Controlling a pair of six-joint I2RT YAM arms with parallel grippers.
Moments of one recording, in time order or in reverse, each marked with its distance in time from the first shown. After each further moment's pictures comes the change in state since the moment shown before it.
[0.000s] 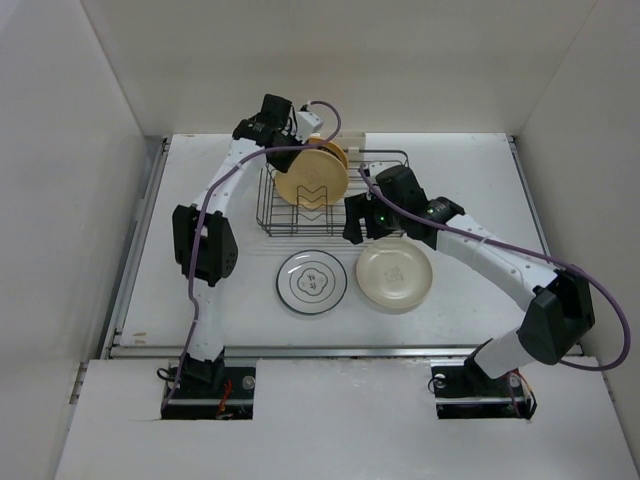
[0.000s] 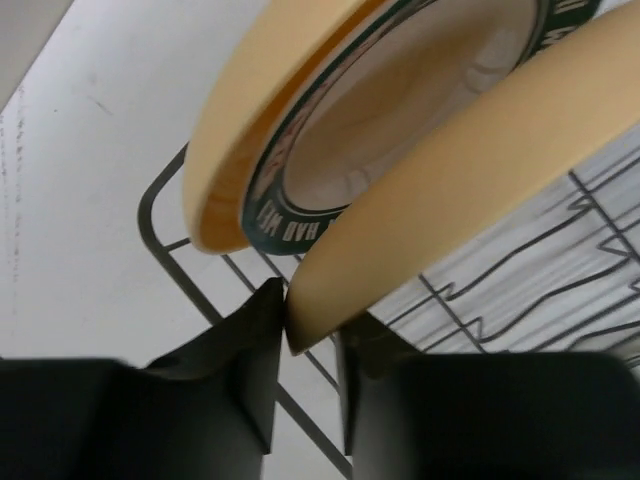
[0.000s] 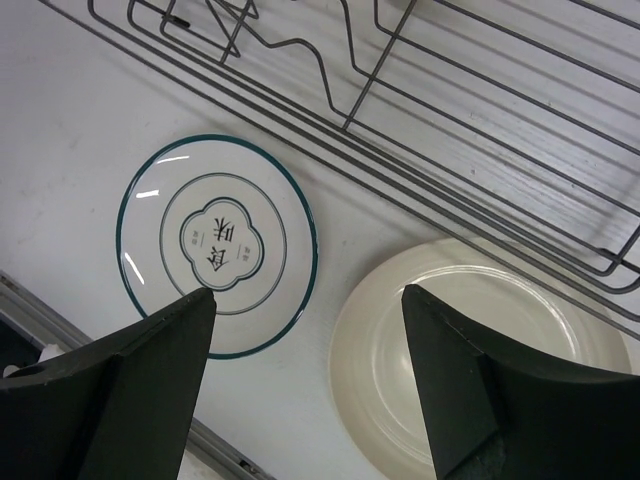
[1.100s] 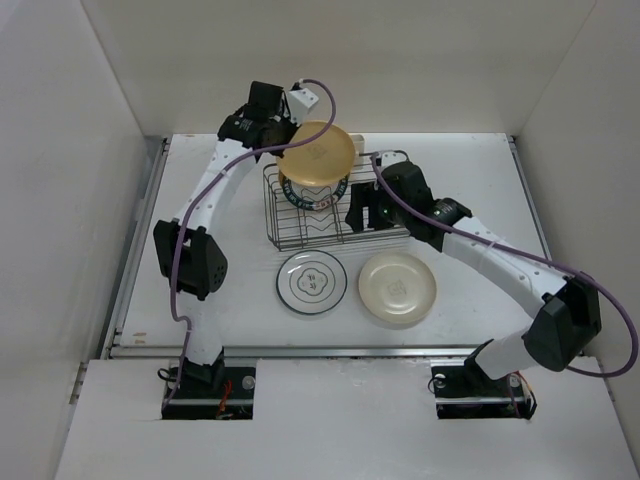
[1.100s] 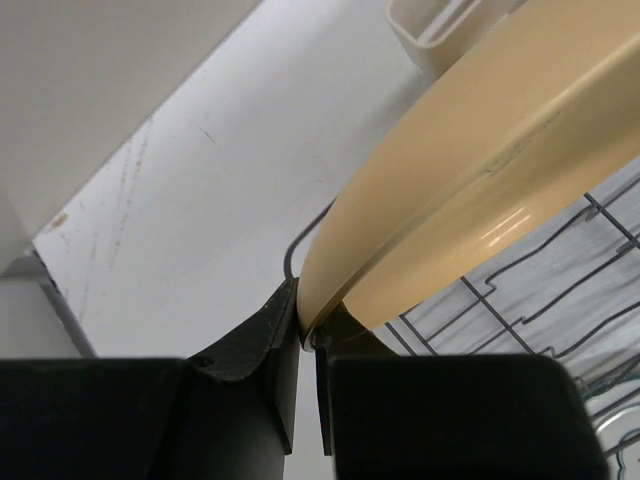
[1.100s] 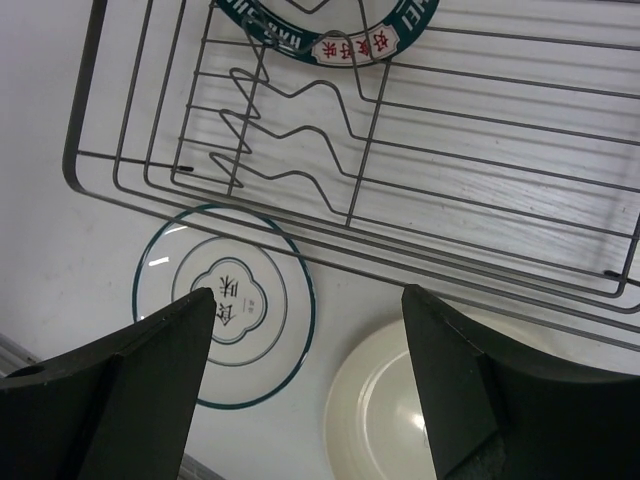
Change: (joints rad) left arm -0.001 -0.145 -0.038 0.072 -0.069 -0.019; right arm 0.000 -0.043 -0.002 0.067 0.126 0.094
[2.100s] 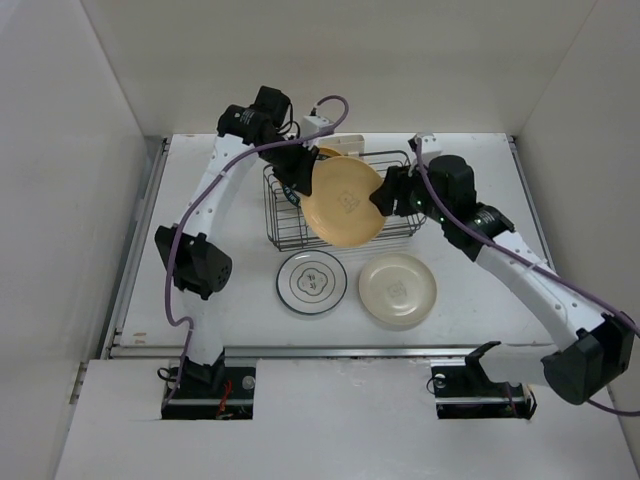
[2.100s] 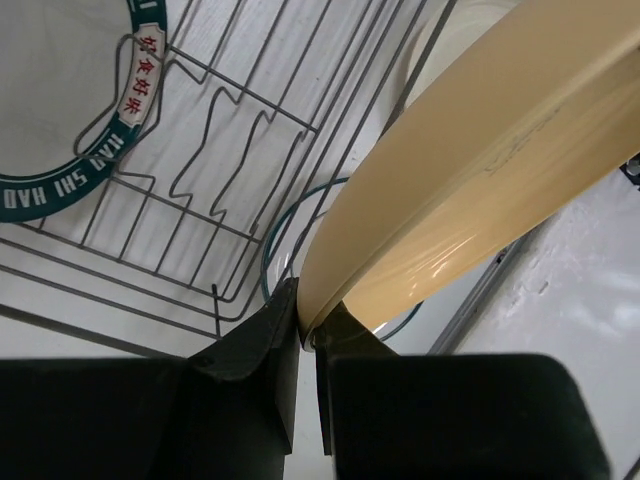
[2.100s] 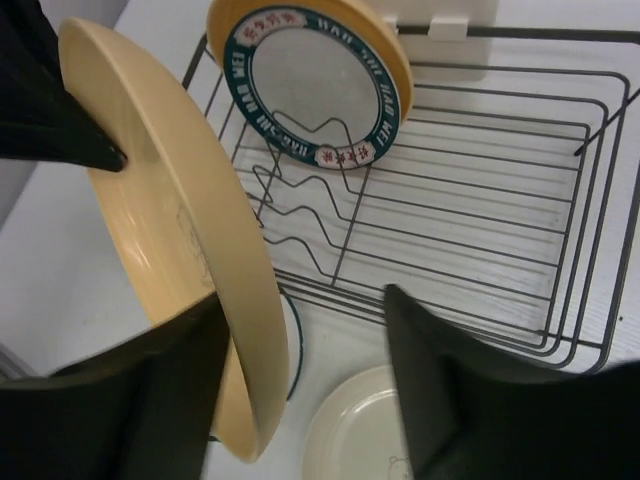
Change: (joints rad) left arm -0.041 0.003 0.189 -0.567 0.533 -0.065; right arm -0.134 -0.217 -0.077 0.130 -0.093 -0.067
